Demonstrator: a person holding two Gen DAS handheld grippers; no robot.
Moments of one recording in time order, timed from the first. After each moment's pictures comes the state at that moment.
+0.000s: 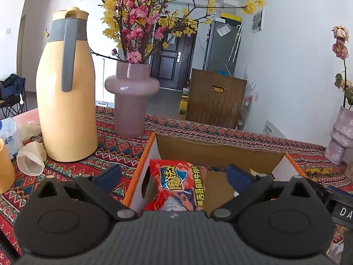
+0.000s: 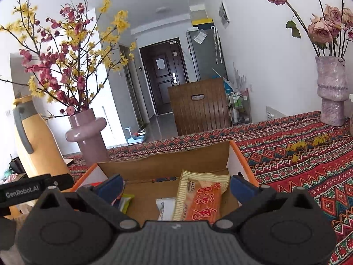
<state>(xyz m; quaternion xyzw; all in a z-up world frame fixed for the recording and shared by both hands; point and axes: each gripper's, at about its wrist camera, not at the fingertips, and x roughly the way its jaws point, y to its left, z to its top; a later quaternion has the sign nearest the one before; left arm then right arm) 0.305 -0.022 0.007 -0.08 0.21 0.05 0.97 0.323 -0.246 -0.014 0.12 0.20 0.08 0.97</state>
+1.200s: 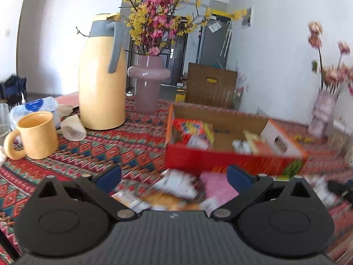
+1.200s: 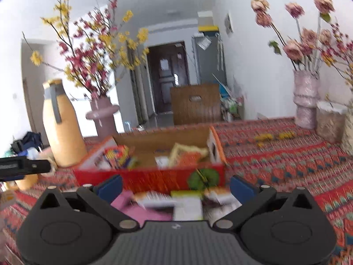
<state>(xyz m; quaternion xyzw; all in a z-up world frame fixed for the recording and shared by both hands) 0.149 0.014 -0.012 -0.05 0.22 0.03 0.97 0.157 -0.269 -0.015 0.07 0.20 0.07 0.97</state>
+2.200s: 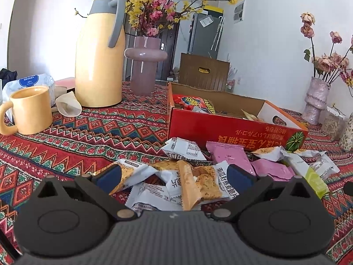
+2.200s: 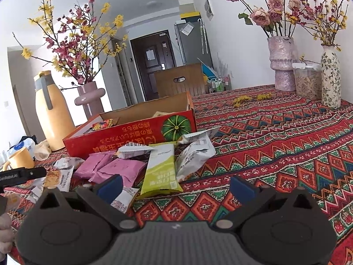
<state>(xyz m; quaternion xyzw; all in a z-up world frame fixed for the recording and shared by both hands) 0.138 0.033 -0.057 -0.07 0.23 -0.01 0.97 0.106 -0.302 -0.071 0.12 0.23 0.05 0.97</state>
